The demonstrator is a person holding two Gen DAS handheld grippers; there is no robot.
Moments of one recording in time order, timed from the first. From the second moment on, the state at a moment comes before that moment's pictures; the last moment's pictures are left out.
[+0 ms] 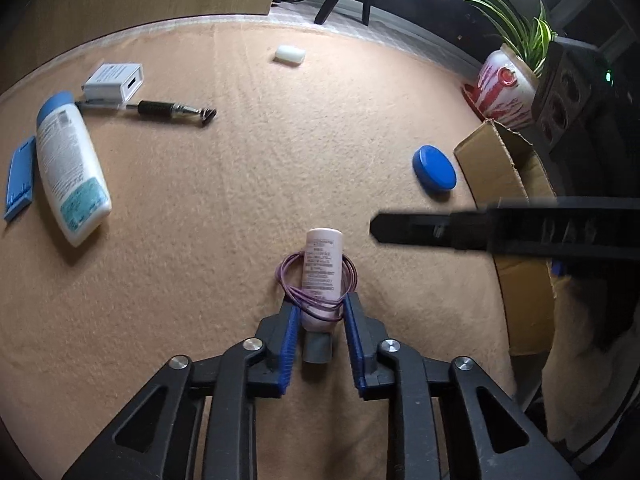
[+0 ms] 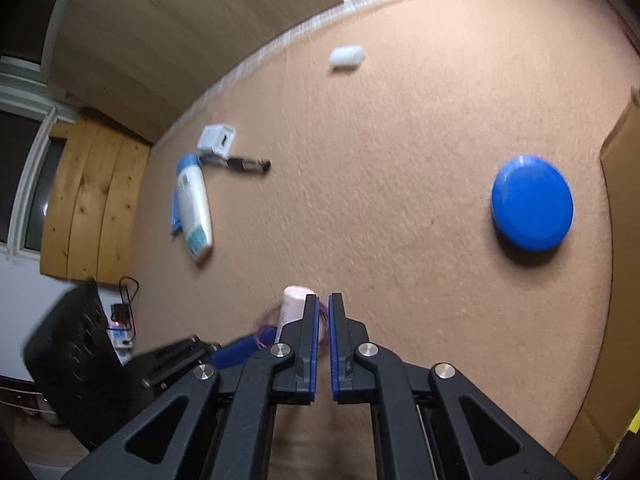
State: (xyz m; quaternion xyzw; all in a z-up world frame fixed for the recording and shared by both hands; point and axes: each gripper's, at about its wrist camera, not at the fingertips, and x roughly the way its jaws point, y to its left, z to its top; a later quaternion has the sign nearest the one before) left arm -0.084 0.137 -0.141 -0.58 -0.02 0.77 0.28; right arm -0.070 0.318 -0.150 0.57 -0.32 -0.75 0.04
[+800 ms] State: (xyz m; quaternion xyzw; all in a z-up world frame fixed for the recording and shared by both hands) left arm -0.145 0.194 -0.115 -0.57 -0.01 0.75 0.32; right arm -0.041 0.355 -0.150 0.56 -0.34 -0.76 -0.01
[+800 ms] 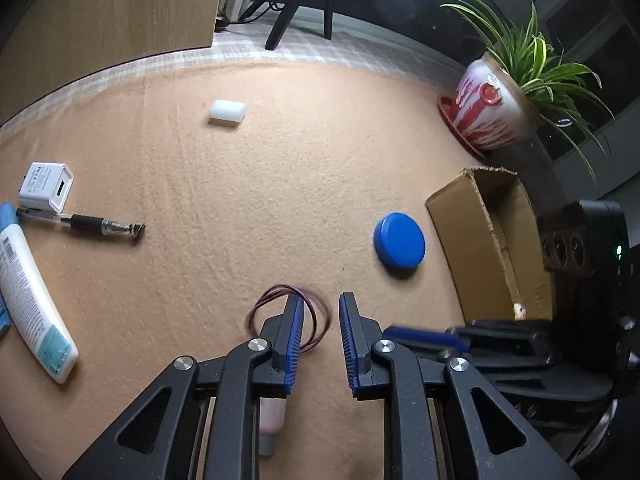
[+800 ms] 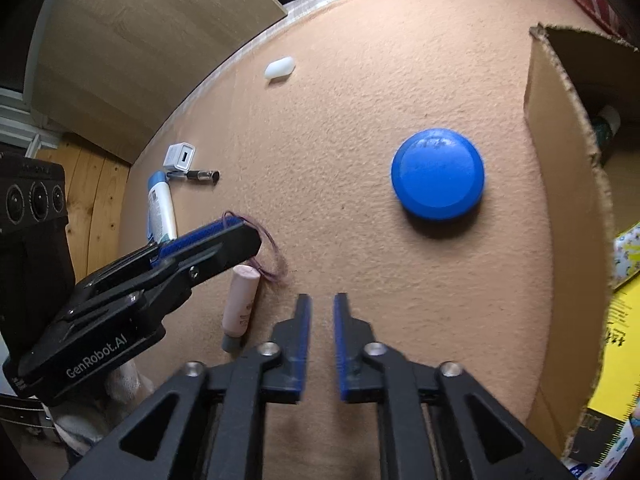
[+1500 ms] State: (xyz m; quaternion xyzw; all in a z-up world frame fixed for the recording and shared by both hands) left arm -0.106 0.162 -0.140 -0.58 0.06 0.77 0.27; right arm -0.094 0.332 -0.151 0.59 -0.23 -0.77 -0.03
